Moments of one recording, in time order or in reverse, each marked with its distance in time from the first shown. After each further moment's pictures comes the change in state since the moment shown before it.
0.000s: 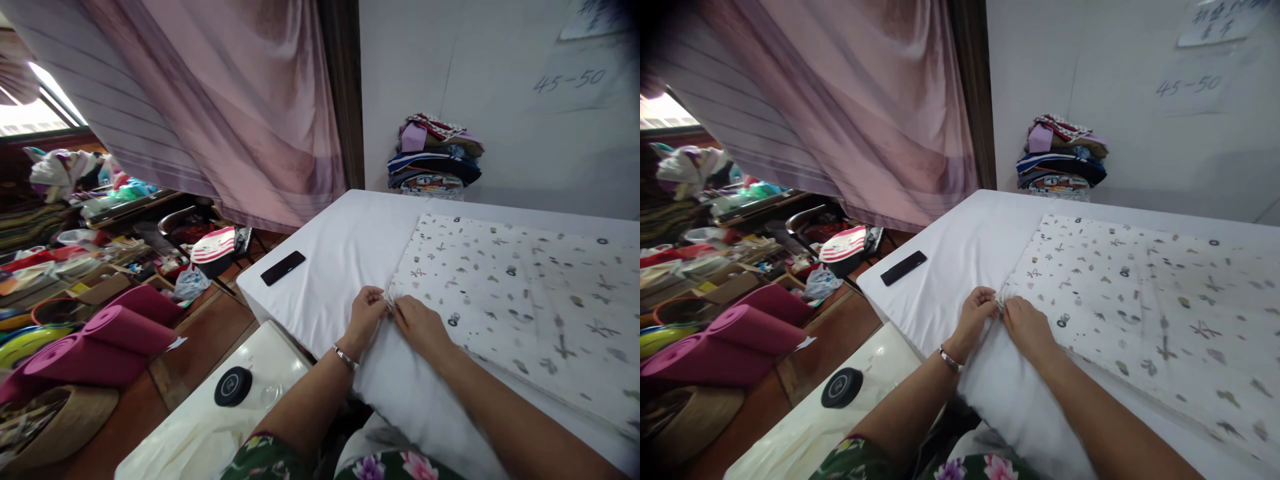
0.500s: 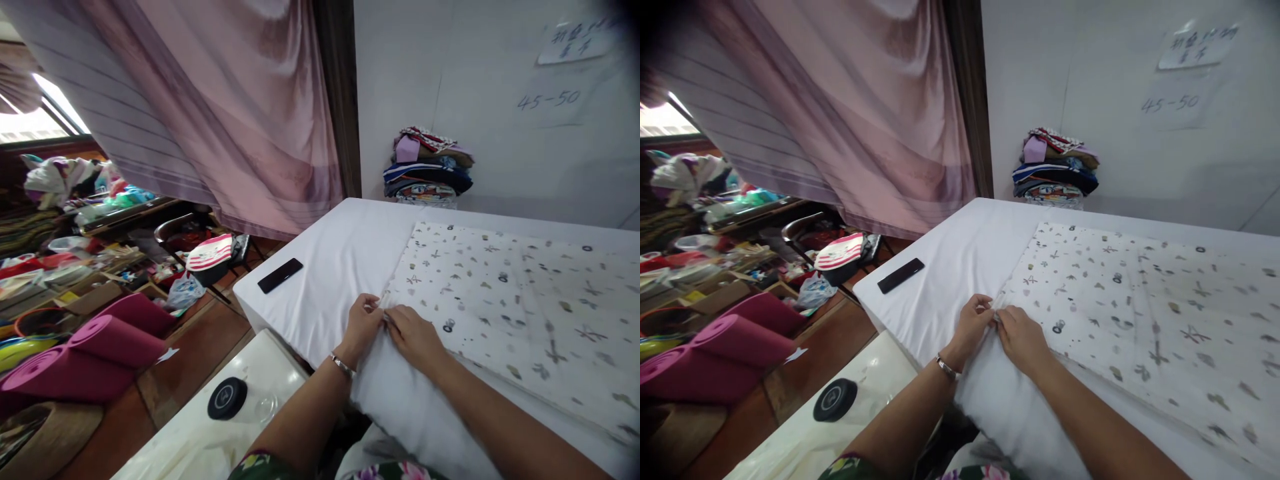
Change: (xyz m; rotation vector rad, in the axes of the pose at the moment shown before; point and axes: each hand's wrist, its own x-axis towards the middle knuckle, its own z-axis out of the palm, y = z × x) left_hand 0.004 -0.007 -0.004 0.250 0.053 -0.009; right_hand -0.006 -0.003 -0.001 0.153 0.001 -0.089
